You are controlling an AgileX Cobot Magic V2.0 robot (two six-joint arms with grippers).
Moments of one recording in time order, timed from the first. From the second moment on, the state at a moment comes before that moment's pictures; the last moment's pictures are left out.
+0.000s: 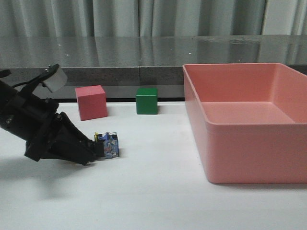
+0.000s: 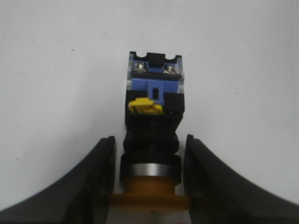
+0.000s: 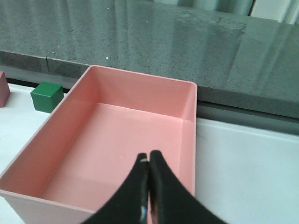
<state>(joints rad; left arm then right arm) -0.10 2.03 -1.01 -1.28 0.89 2.21 0.07 0.44 -0.47 0.15 0.35 -0.25</state>
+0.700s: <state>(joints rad) -0.31 1.64 -1.41 -0.11 1.05 1.35 0.07 0.44 -0.47 0.15 0.35 -0.25</state>
